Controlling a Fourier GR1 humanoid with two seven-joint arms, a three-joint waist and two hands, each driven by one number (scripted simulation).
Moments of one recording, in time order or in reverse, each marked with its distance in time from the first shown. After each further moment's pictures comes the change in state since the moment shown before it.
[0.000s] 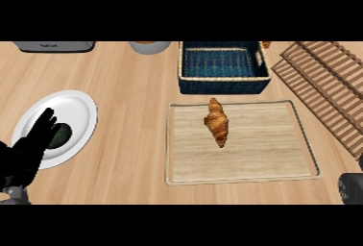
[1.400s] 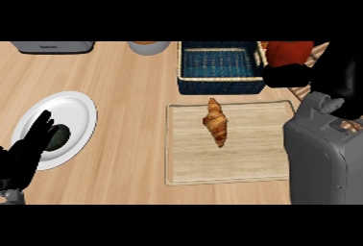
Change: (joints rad) left arm 0.019 0.018 -0.005 0.000 0.014 0.005 -0.010; right arm 0.393 0.278 0.324 -0.248 -0.239 -0.305 0.166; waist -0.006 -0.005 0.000
